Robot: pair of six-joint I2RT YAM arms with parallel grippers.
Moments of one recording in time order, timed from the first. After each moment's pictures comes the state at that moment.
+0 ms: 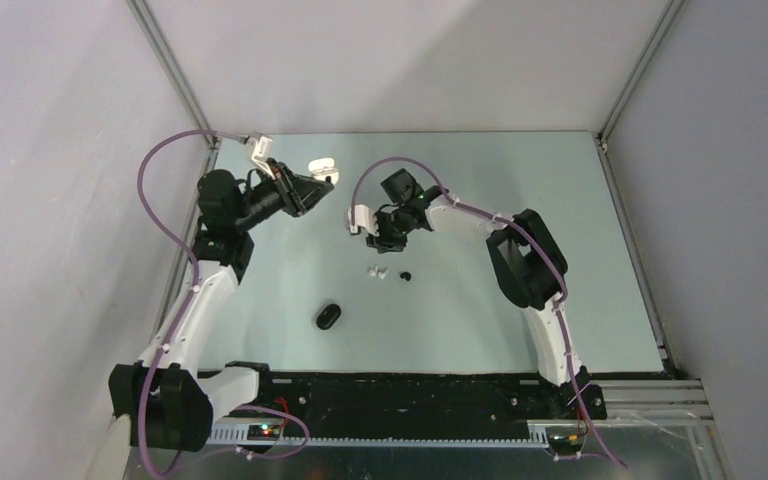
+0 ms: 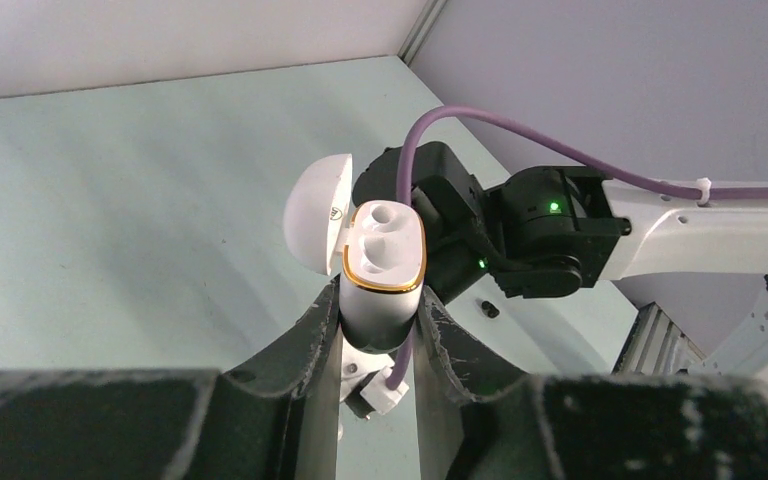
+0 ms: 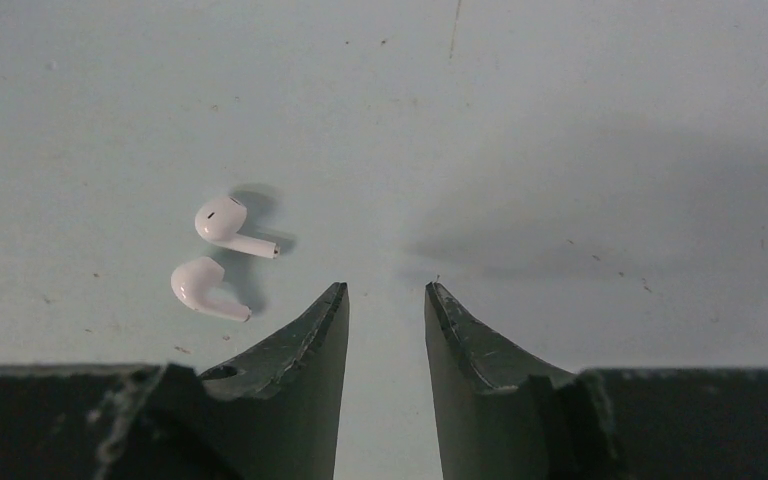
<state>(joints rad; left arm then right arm) -0.07 1.12 0.88 0.21 0.74 -0.45 0.69 2.16 1.66 -0.50 -0.51 -0.95</state>
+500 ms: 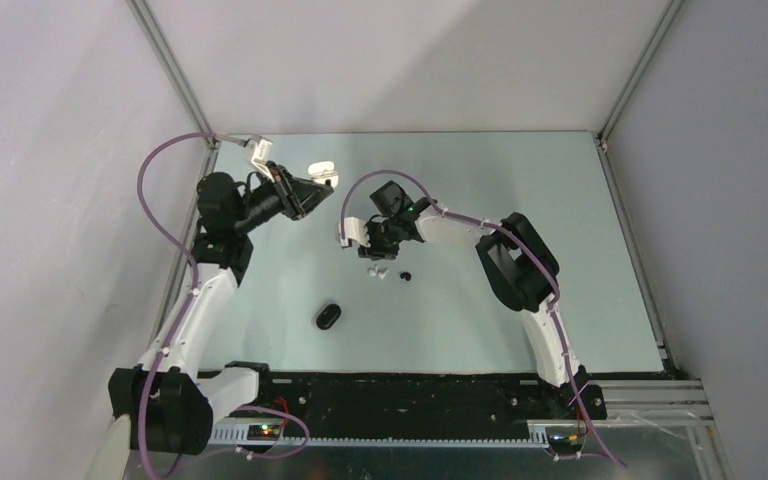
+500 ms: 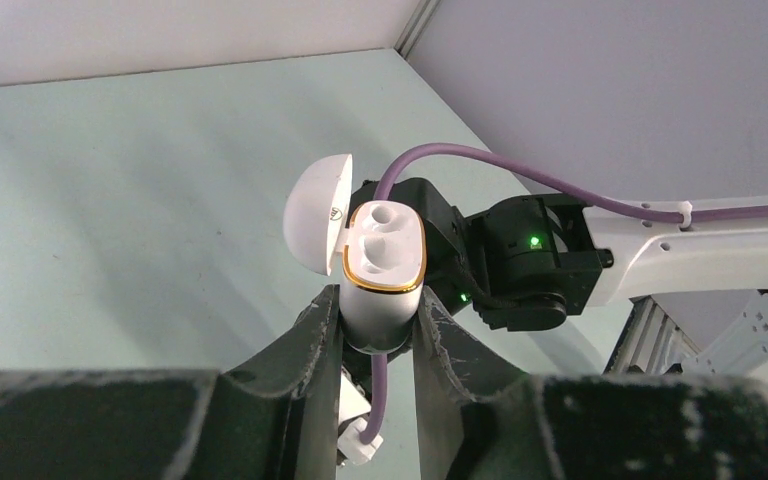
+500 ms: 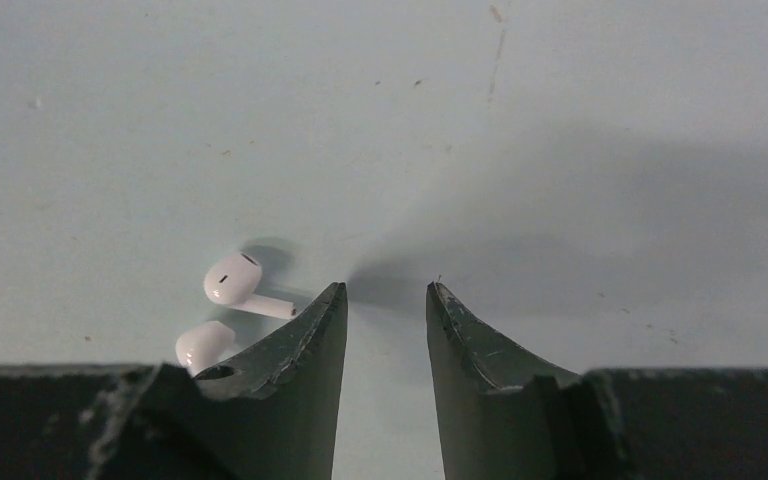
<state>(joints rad) -0.07 1.10 0.87 0.19 0.76 -0.45 0.75 2.19 1.64 -0.42 -0.44 -0.96</state>
